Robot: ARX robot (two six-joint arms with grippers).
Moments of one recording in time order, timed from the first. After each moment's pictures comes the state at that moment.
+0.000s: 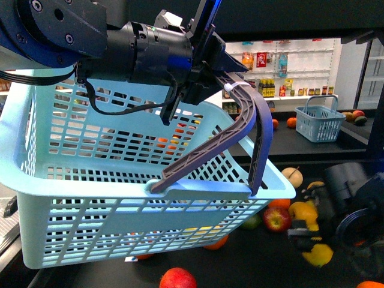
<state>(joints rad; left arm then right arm) -0.39 1.95 1.51 0.30 0.69 -0.90 -0.03 2.42 1.48 0.18 0.07 0.10</state>
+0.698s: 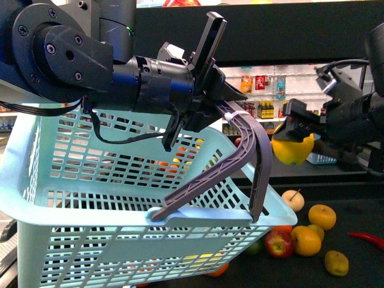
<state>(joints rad) -0.39 1.95 1.51 0.30 0.69 -0.90 0.07 1.86 1.32 0.18 -0.26 0.33</state>
